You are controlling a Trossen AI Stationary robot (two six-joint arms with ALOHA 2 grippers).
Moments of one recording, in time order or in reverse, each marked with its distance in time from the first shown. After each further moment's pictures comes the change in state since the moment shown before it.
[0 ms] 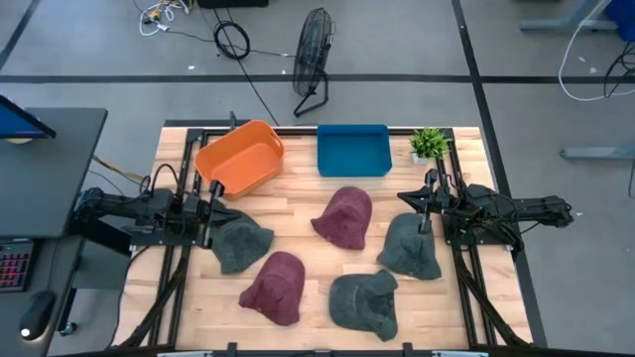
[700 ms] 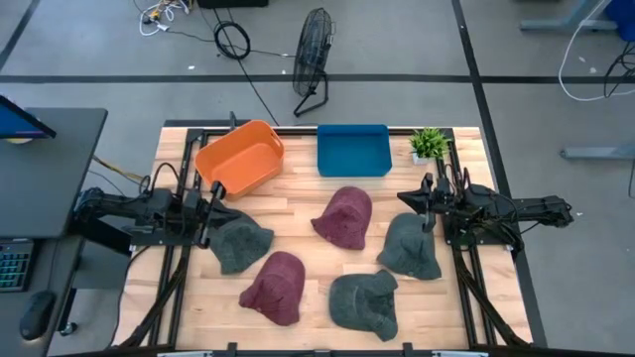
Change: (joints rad) left arm 0.000 0.000 0.000 0.017 0.001 -0.182; right arm 0.000 0.000 0.000 0.002 0.012 0.458
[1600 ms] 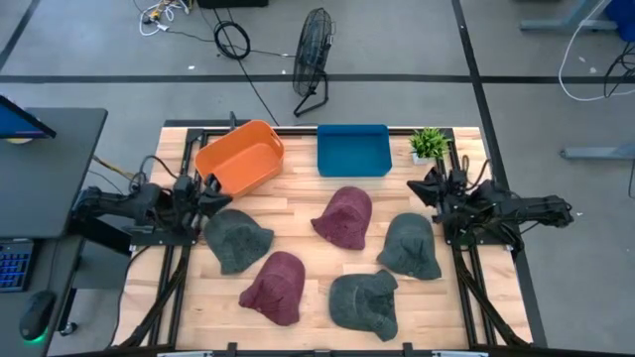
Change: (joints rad) left arm 0.000 0.035 0.098 0.091 -0.136 -0.204; right arm -0.001 0.000 0.057 0.186 0.022 0.047
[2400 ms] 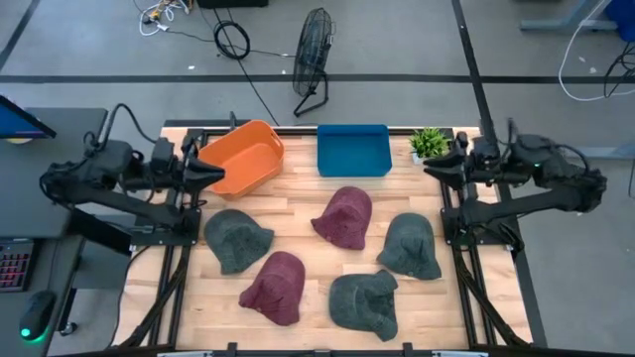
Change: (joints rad) left arm 0.000 0.588 0.944 -0.717 -0.018 0.110; right arm 0.000 0.581 0.970 -0.832 -0.138 -0.149
